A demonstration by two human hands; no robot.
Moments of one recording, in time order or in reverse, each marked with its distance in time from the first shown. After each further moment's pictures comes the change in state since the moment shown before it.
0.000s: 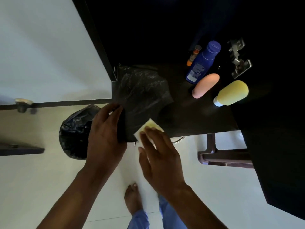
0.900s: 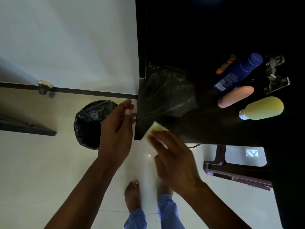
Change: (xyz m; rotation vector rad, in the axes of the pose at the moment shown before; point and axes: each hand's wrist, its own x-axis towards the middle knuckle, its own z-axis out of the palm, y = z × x) left_hand -0.006 -0.020 -0.015 -0.816 0.185 -0.395; right_hand 0.019 -0.004 -0.005 -0.016 -0.127 -0.259
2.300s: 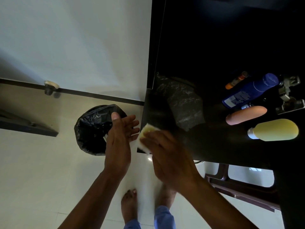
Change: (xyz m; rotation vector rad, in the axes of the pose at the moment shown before) left_hand 0.006 -0.010 0.008 -0.238 0.100 -0.230; right_hand 0.050 0.004 0.007 0.091 -0.107 -0.130
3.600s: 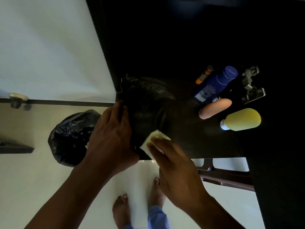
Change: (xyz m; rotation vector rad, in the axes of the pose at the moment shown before) left_hand 0.007 0.050 0.038 1.398 -0.496 0.452; right_hand -0.058 0.024 -0.036 -0.068 0.011 0.251
